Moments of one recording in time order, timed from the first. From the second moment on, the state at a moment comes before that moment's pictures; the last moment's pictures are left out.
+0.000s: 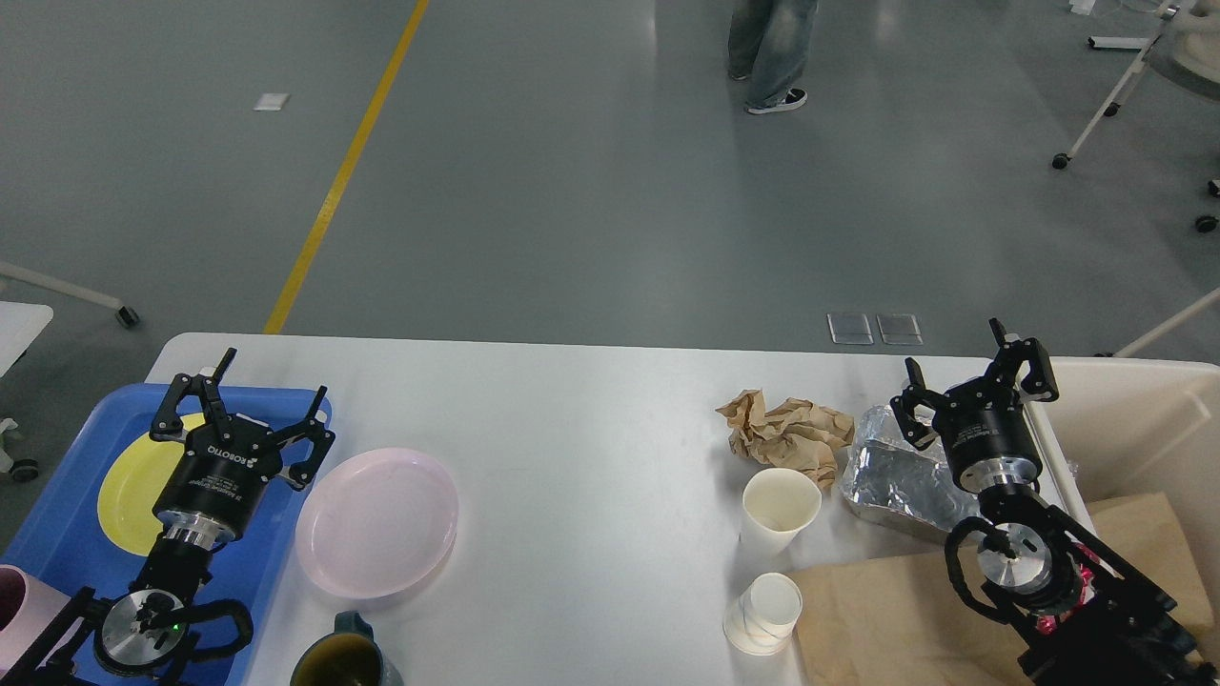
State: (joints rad) left arm -0.16 0.21 -1.40 -0.90 0.11 -0.58 -0.08; right arm 0.33 -0.25 1.04 0.82 -0.12 0.19 0.46
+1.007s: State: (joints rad) left arm -0.64 0.76 -0.52 -0.89 0.10 -0.60 -0.09; right arm 0.33 -0.25 1.04 0.82 -0.12 0.19 0.46
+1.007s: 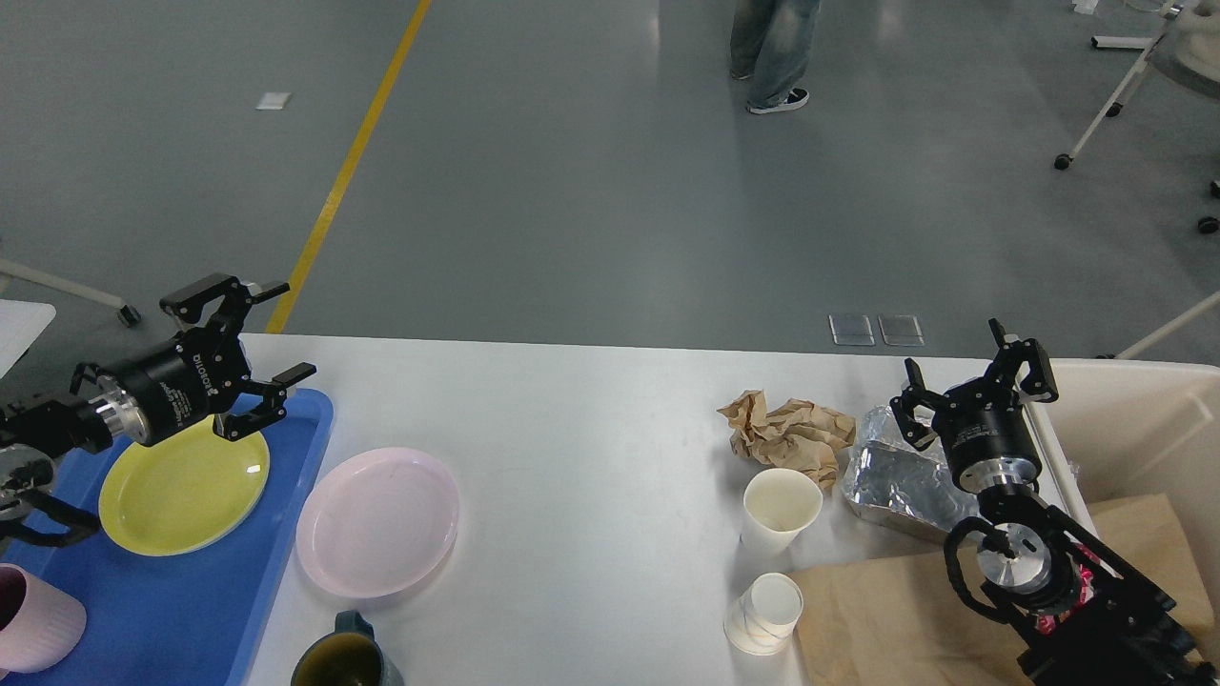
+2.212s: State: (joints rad) left arm -2.48 0.20 1.34 -1.50 -0.09 -0.71 -0.08; right arm 0.33 -0.25 1.04 0.82 -0.12 0.19 0.46
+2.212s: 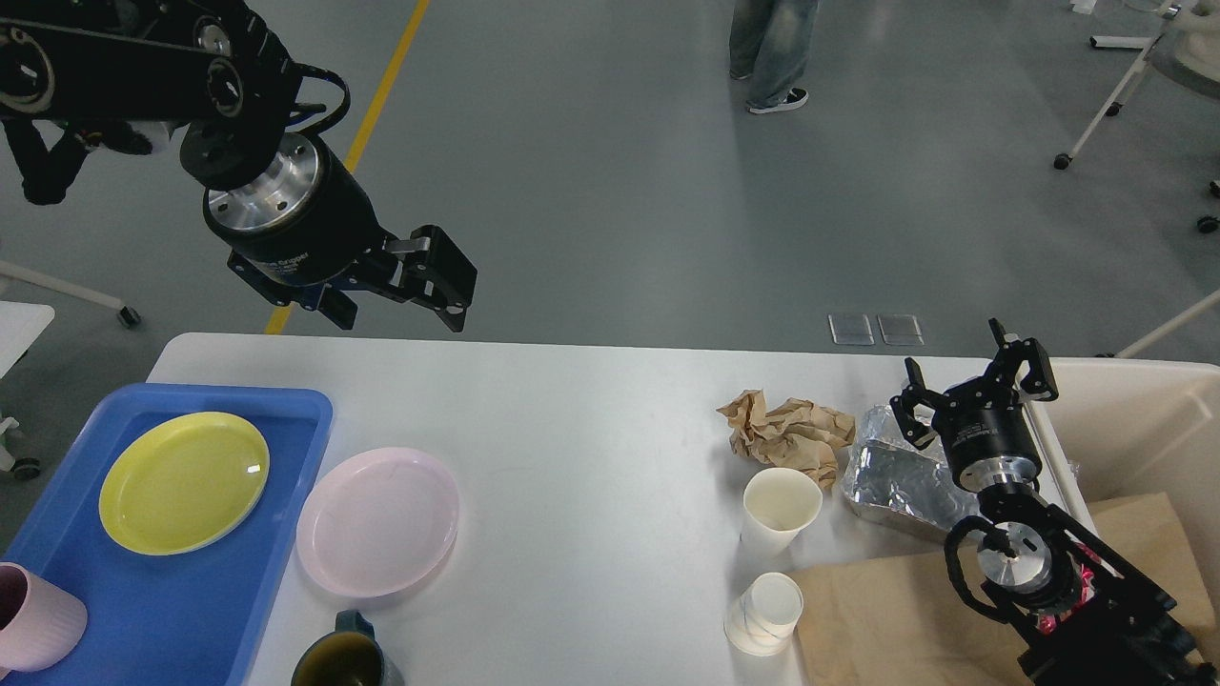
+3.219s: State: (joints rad) left arm -2.58 0.05 1.50 -1.68 -0.34 -0.89 0.04; right arm 0.33 -0.25 1.04 0.82 -0.12 0.19 0.46
